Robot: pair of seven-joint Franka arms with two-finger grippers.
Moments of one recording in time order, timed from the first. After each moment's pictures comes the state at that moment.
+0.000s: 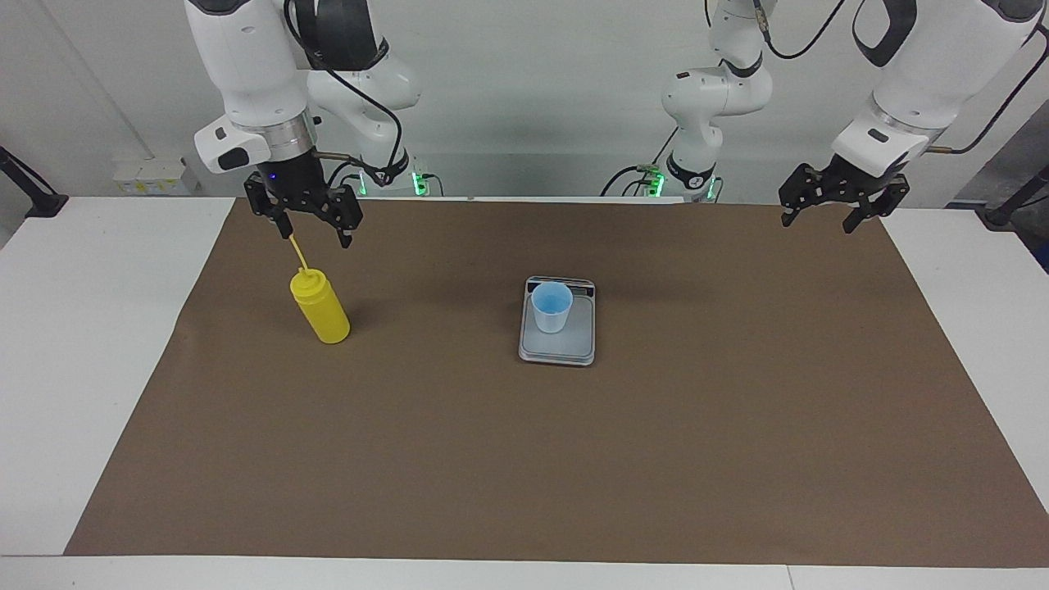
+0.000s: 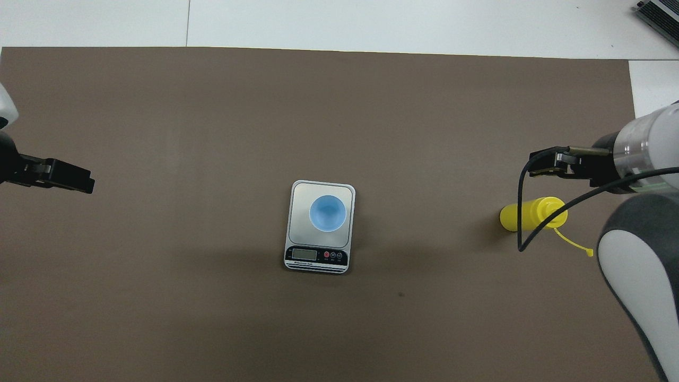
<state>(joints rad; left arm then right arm) 0.06 -0.02 -0.14 -1.59 -0.03 1.52 0.09 0.04 -0.05 0.06 -1.71 -0.04 1.72 0.27</state>
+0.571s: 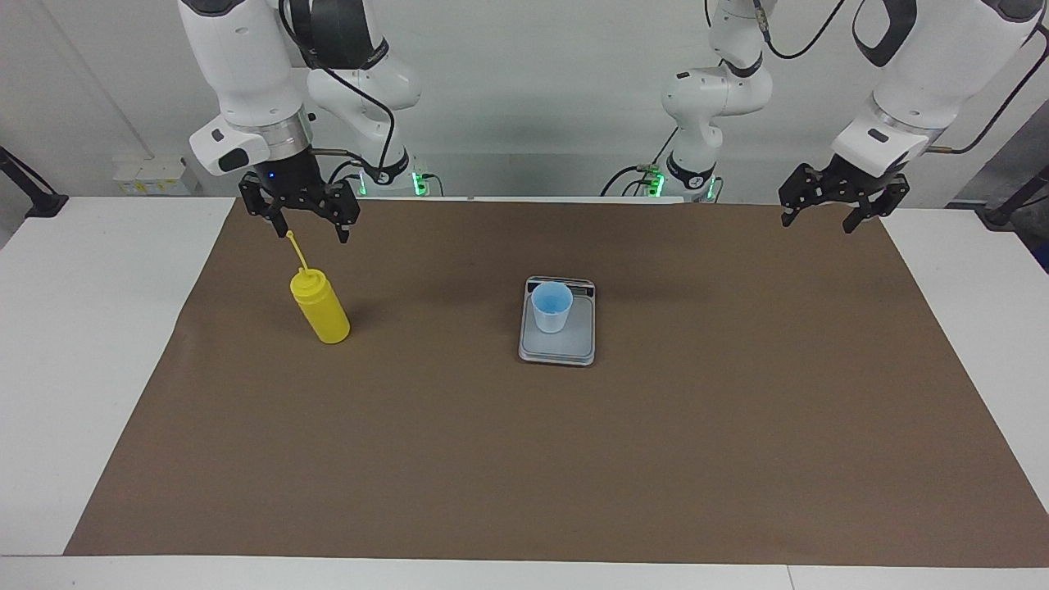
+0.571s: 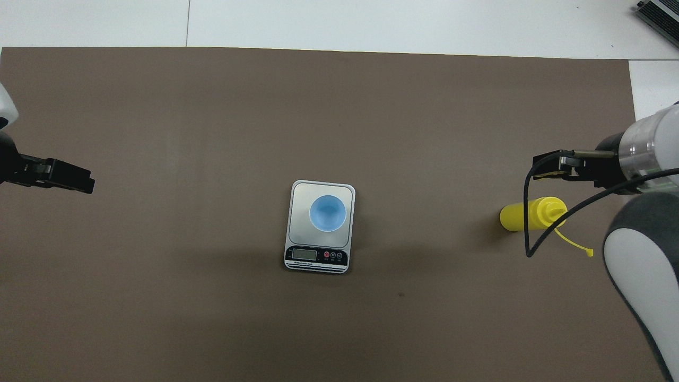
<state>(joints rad) 0.06 -0.02 -0.14 -1.59 -0.03 1.52 0.09 0.04 -0.05 0.06 -1.71 -0.04 1.70 0.19</state>
